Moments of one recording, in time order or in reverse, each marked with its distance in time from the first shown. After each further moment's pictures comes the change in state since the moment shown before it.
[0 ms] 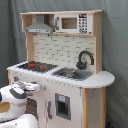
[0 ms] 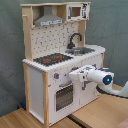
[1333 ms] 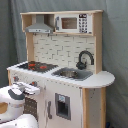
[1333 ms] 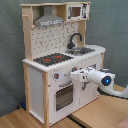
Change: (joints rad) arm 0.039 0.009 0.009 -0.005 0.000 -0.123 0.112
